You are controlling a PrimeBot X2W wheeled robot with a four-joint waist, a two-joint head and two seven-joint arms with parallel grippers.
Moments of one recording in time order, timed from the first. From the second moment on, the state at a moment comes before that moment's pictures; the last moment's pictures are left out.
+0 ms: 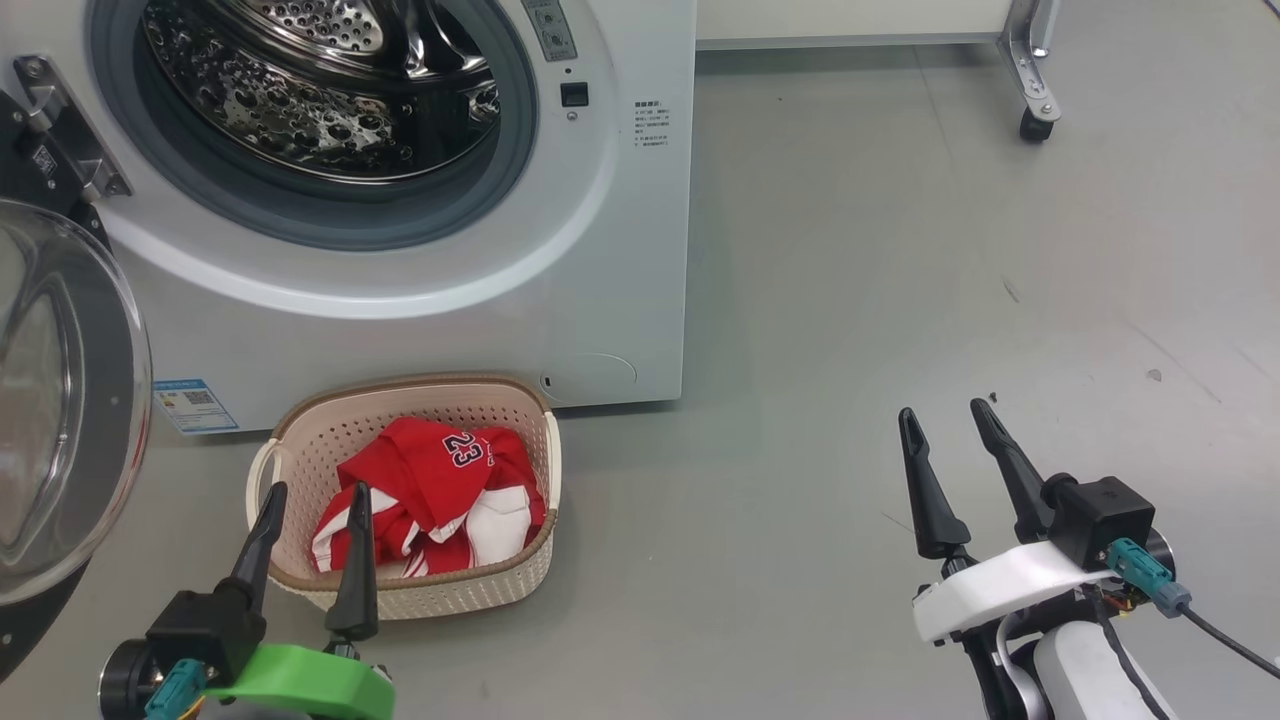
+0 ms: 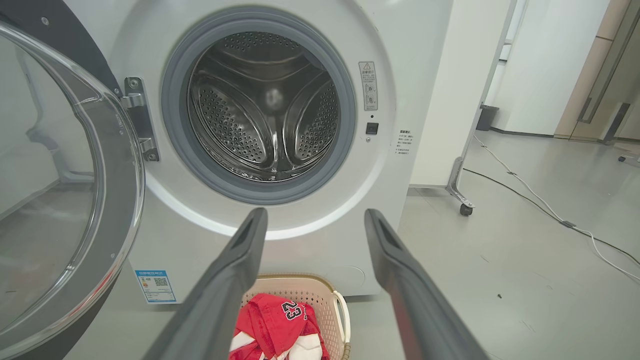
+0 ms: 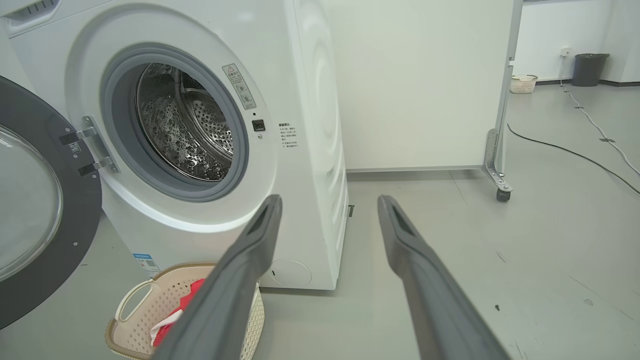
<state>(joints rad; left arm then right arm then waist) 0.01 0.04 -0.09 0.15 -0.30 -0.04 -0.25 -0.09 -0.07 0.24 0.23 0.36 0.12 -0.25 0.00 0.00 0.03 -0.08</state>
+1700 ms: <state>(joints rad) 0.00 0.04 -0.14 0.16 -0.30 0.01 -0.25 -0.09 -0.10 0.30 0.19 0.37 0.12 -0.25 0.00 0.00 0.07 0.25</state>
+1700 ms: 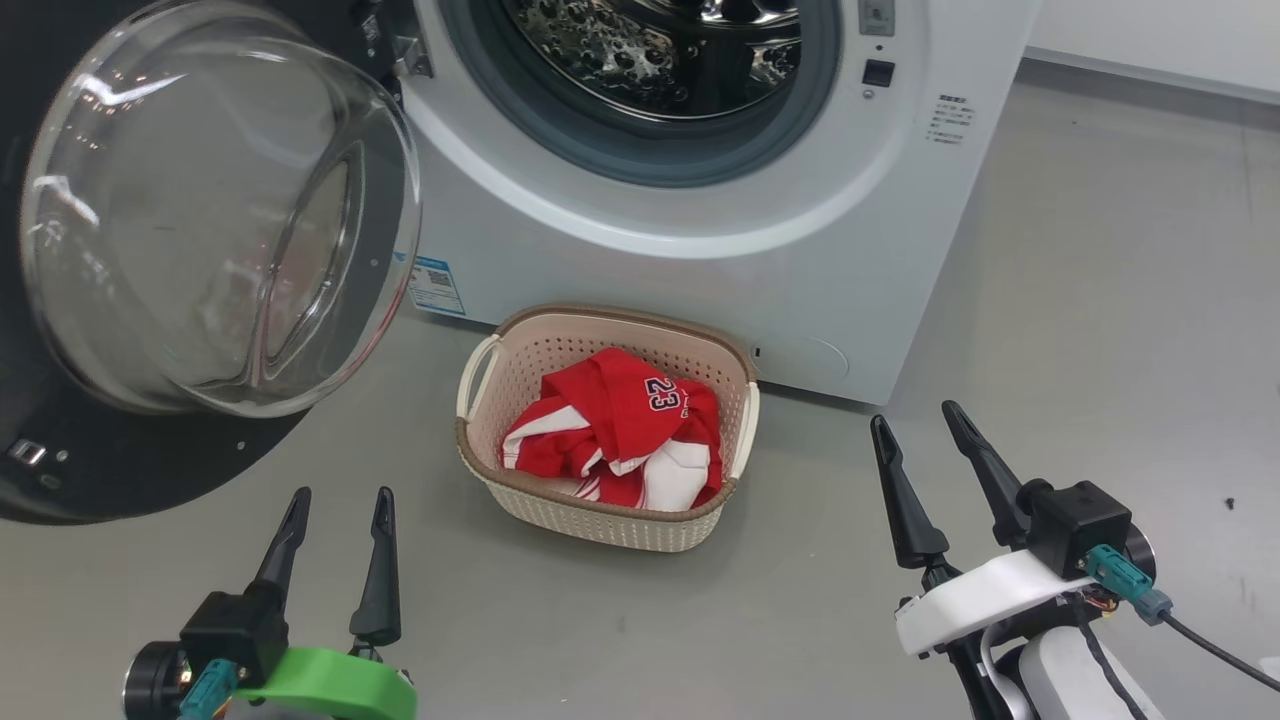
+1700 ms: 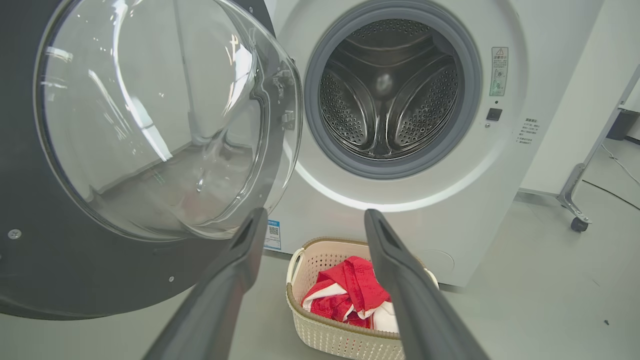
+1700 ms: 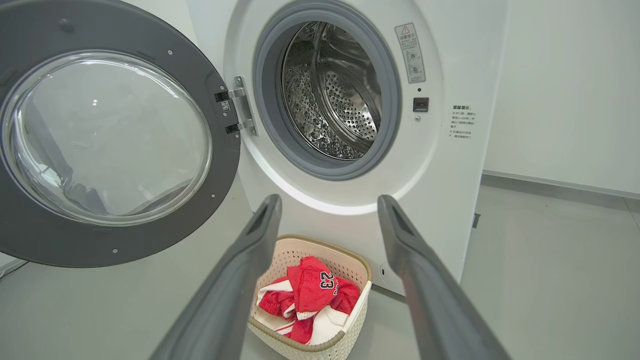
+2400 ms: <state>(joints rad) 0.01 0.04 -0.13 0.15 -0.31 0.01 -0.25 -0.08 -0.10 0.34 0.19 0.37 0.12 -0.25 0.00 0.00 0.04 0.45</state>
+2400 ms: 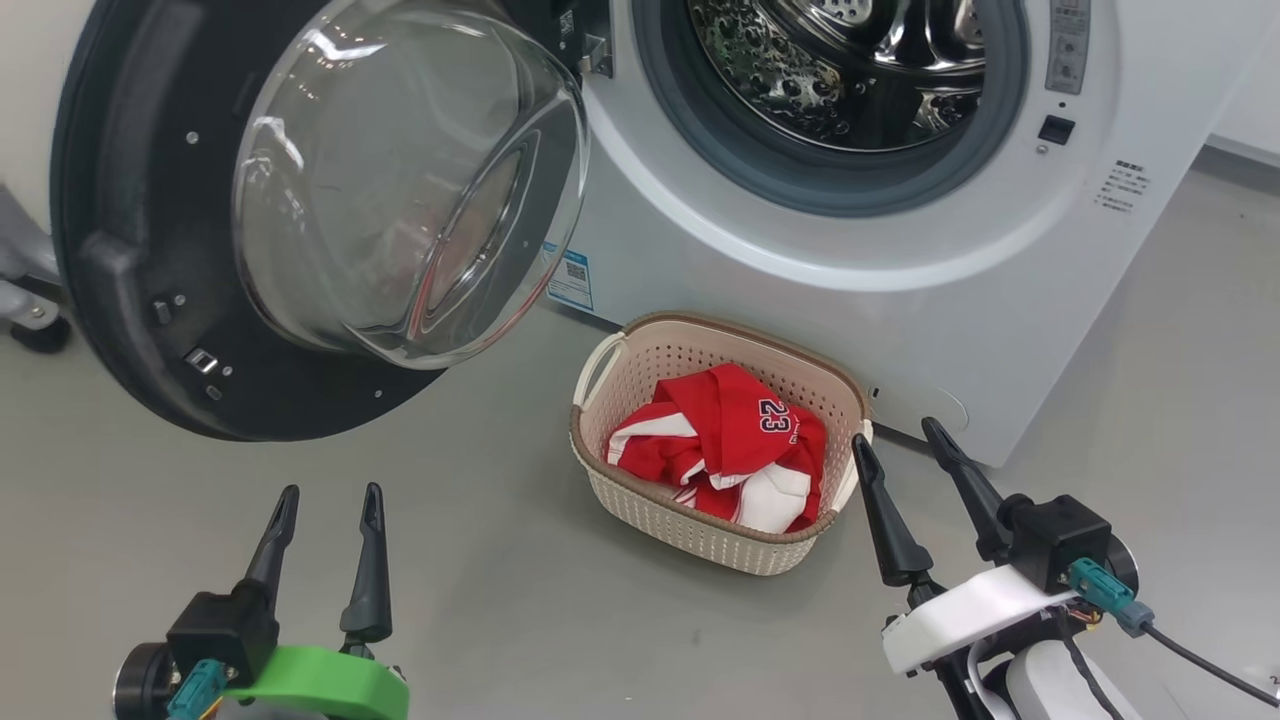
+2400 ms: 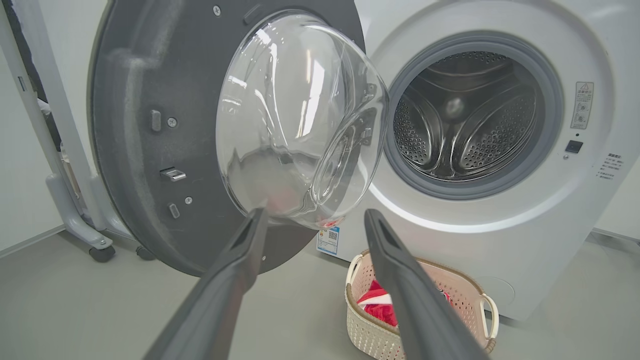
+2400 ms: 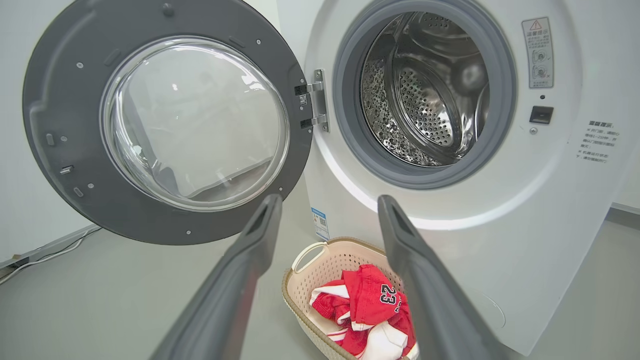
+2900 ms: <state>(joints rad) 0.02 0.04 -0.10 0.12 -0.29 0.01 -0.25 -0.07 -0.09 0.36 0.19 0.37 0.12 -0.25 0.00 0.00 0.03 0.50</state>
